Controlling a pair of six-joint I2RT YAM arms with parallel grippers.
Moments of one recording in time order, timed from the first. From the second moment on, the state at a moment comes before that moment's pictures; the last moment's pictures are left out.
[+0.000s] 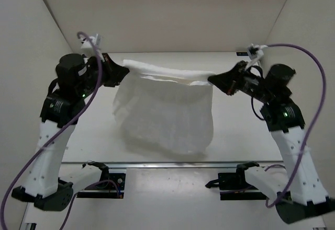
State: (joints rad) left arm -0.35 1.06 1.59 -0.71 0.20 -0.40; right arm 0.21 0.92 1.27 -0.40 -0.65 0.44
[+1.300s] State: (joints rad) left arm -0.47 1.20 0.60 -0.45 0.15 -0.42; right arm 0.25 1.02 0.49 -0.25 -0.35 0.49
